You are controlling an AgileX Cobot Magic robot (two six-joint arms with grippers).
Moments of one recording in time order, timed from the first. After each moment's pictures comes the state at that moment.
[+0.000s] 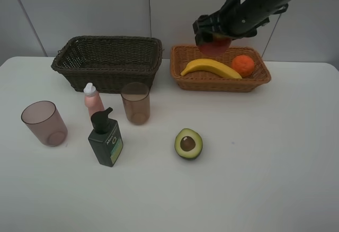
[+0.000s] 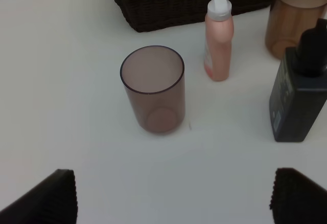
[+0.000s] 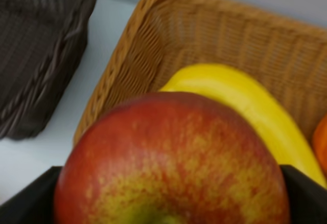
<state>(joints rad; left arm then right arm) -0.06 0.00 -0.42 -0.15 1.08 0.16 0.41 1.76 -1.32 -0.14 0.44 0.12</state>
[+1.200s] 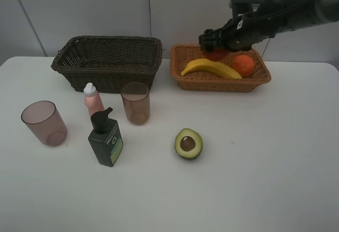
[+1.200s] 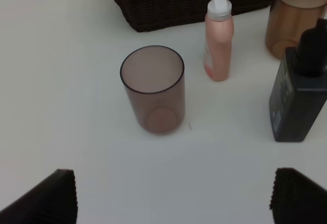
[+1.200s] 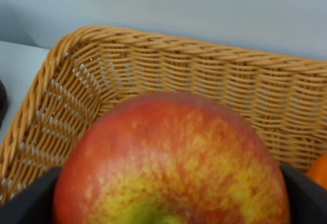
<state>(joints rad) -0.06 0.00 -0.42 -0.15 1.08 0.16 0.30 1.98 -1.32 -0.12 0.12 0.12</state>
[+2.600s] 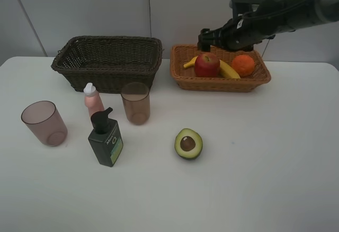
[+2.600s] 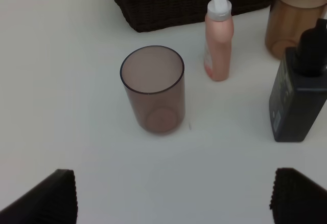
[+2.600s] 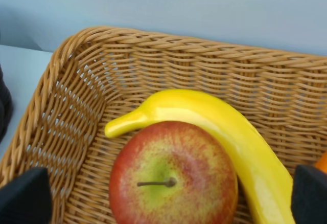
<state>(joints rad) -0.06 0.00 -0.42 -0.15 1.08 0.16 0.30 1.98 -1.32 -0.07 0.12 0.10</state>
